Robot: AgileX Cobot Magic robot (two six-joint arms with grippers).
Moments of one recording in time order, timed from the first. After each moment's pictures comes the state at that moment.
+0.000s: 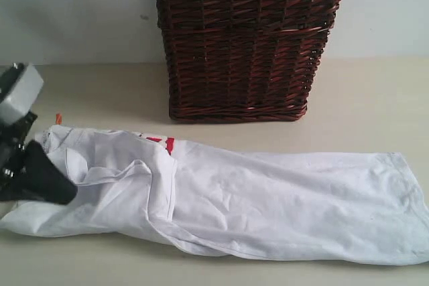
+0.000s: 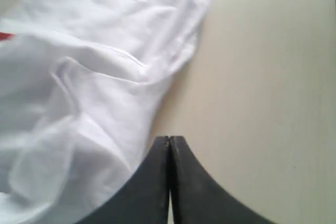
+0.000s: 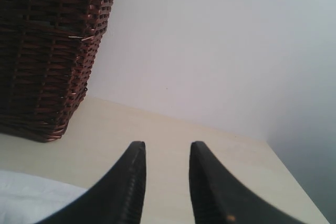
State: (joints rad) left arm -0.01 1.54 -0.81 -0.87 1.11 1.89; right arm -0.05 0.00 0.00 -0.03 0.11 -0.28
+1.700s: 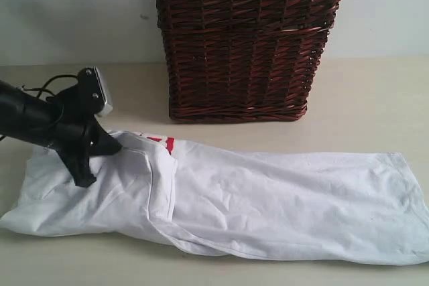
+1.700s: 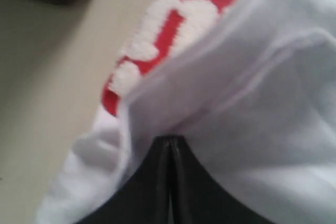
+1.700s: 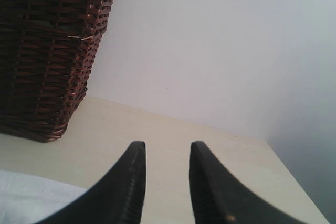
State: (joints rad) left arm -0.20 1.87 -0.94 -1.18 0.46 2.10; right arm -0.05 0.00 0.00 -0.03 0.11 -0.28
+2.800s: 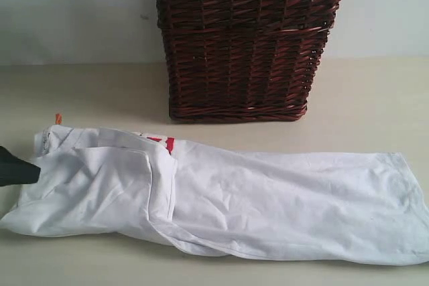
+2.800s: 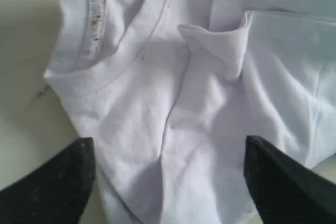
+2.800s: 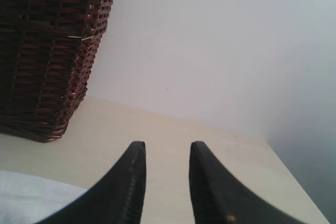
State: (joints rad) left arm 0.31 1.70 -0.71 -1.14 0.77 1.52; right arm -0.05 0.00 0.00 -0.03 0.11 -0.28
